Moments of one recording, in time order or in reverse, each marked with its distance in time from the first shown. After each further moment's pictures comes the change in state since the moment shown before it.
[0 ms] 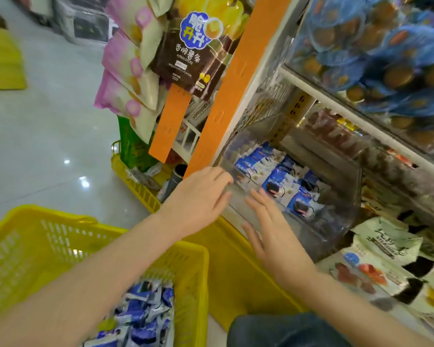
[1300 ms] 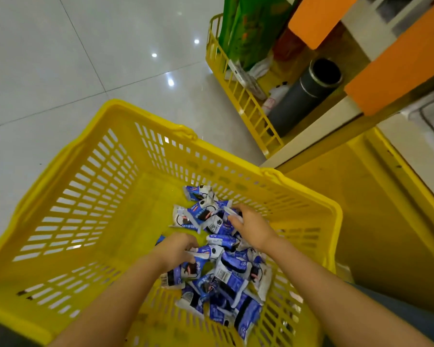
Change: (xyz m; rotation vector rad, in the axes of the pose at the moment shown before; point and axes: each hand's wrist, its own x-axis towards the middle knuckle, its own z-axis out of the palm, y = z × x) left_hand -0.325 -0.135 0.127 -0.417 -1.010 -1.061; right_hand 0.033 -0.077 0.334 0.487 -0.859 0.212
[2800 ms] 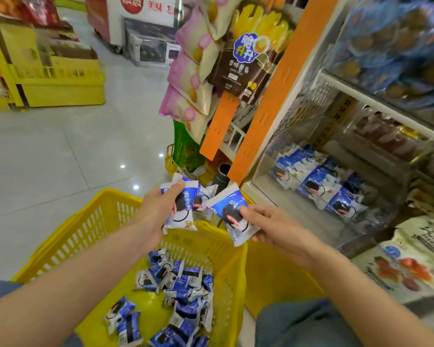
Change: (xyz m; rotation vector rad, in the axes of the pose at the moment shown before) left_hand -0.205 0.215 -0.120 -1.234 0.671 0.275; right_hand -0.273 -0.086 -0.176 0.709 0.216 -0.177
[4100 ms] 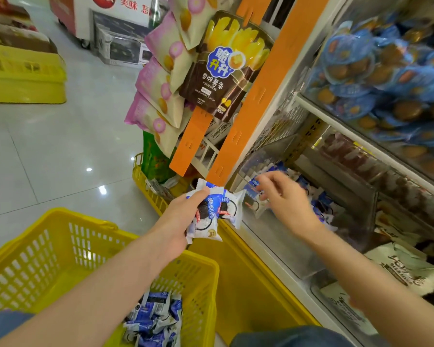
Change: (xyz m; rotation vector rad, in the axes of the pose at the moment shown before) left_hand 0.014 0.021 0.088 -0.073 -0.309 -0.211; right_hand 0.041 -0.042 -0.082 -0.615 0.544 -0.469
